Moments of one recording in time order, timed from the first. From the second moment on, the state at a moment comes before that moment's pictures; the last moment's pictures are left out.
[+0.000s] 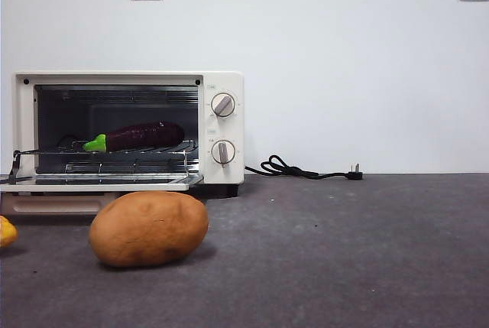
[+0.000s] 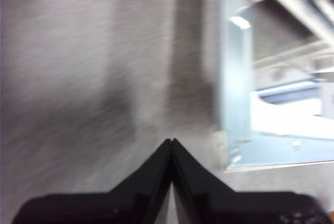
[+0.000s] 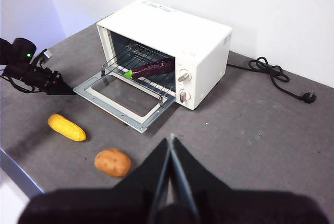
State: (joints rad) left arm 0.54 1.82 0.98 -0.42 0.81 0.14; right arm 0.78 1.00 1.95 -1.35 0.13 0.01
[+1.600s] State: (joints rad) left arm 0.40 1.85 1.27 -0.18 1.04 -0.02; right arm 0.78 1.00 1.95 -1.35 0.13 0.04
